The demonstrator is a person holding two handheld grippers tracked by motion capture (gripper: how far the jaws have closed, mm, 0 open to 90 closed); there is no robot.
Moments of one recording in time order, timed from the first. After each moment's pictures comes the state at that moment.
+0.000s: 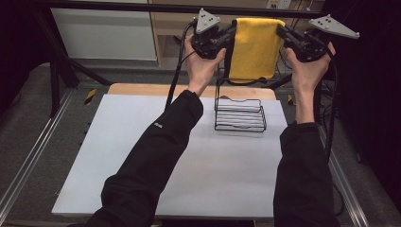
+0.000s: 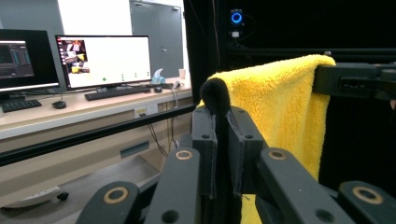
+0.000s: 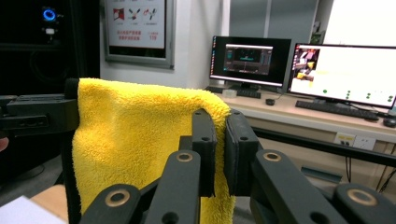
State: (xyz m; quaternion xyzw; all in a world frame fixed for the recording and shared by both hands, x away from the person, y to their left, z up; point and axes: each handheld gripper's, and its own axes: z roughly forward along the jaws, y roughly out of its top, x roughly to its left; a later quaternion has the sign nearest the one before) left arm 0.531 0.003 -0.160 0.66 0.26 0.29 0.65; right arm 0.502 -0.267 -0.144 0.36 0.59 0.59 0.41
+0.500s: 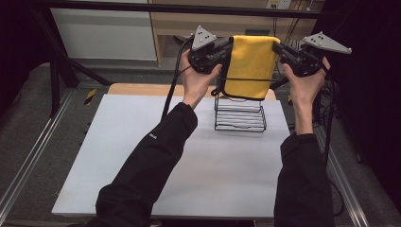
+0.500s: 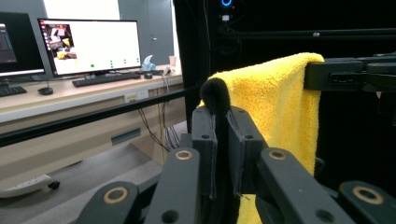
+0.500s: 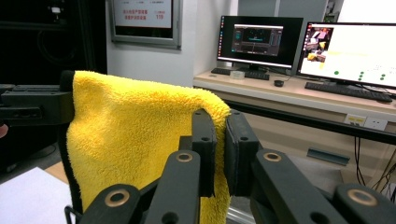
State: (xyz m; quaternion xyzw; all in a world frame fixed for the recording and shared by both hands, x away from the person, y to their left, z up) left arm 0.520 0.011 -0.190 0.67 0.25 0.27 0.64; right arm 0.492 -0.268 -0.175 0.37 0.62 0.57 0.39
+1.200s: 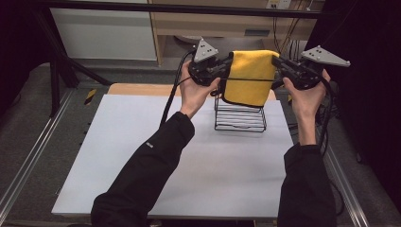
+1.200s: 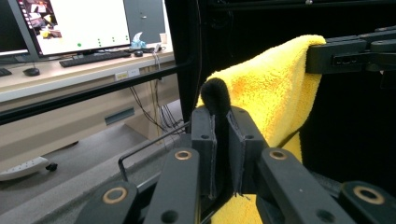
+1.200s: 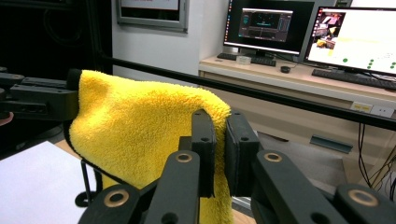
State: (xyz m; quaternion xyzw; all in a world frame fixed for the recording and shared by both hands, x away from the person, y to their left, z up) left arm 0.506 0.010 -0.210 0.71 0.25 0.26 0.61; right arm 0.474 -0.273 -0.196 0.37 0.64 0.56 0.38
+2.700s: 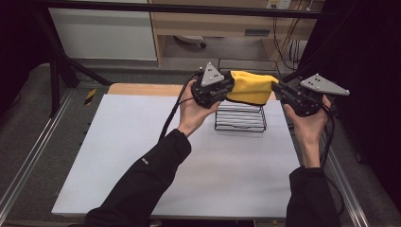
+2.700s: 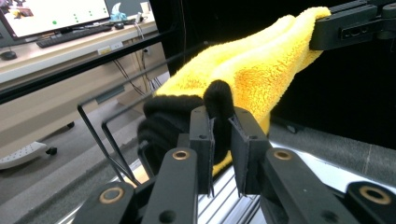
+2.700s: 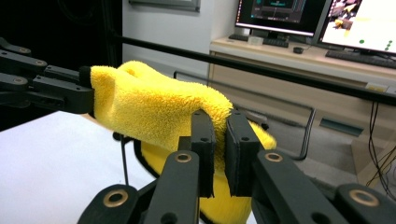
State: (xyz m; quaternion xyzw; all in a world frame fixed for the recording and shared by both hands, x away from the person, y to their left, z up) left arm 0.472 0.004 -0.245 0.77 0.22 0.25 0.55; right arm 0.430 -0.279 -0.240 0.36 0.67 0.54 0.35
